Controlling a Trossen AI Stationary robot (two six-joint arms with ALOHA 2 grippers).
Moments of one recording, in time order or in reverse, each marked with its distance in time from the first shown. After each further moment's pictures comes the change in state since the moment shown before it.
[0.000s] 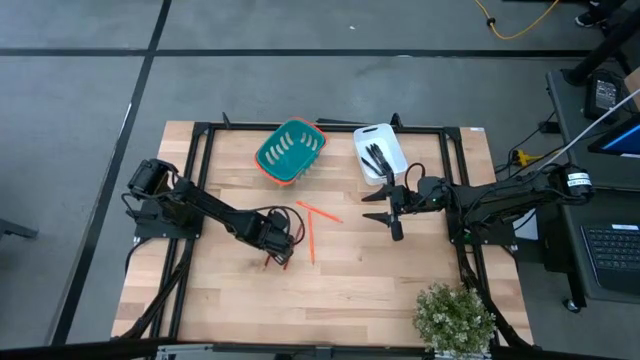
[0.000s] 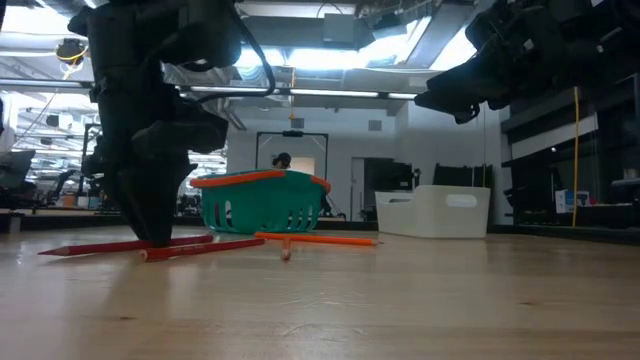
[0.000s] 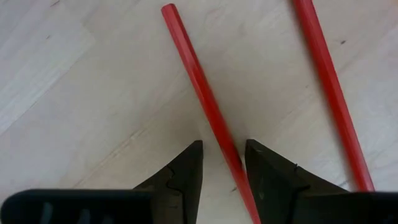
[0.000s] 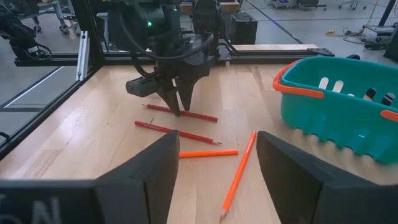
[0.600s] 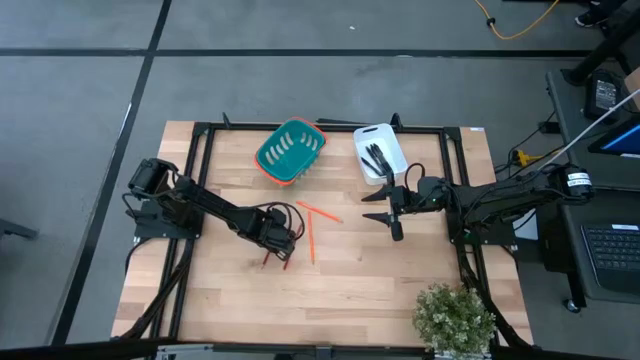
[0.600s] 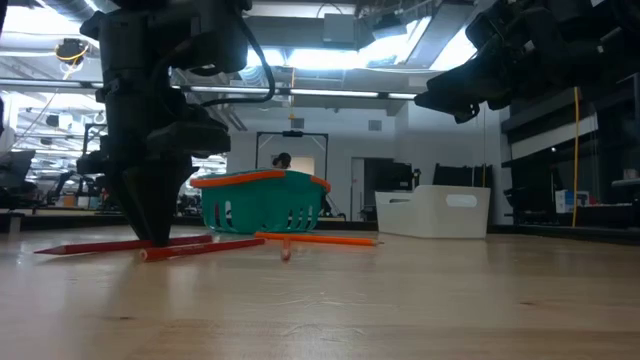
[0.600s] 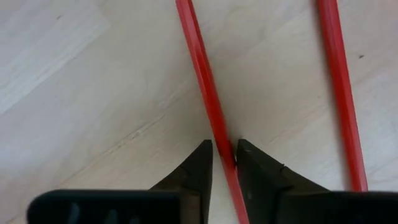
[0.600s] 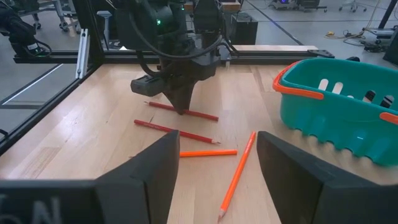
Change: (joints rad) left arm 0.017 0.006 -0.002 -0.010 0.067 -0.092; right arm 0.000 0.000 0.000 0.000 0.000 -0.013
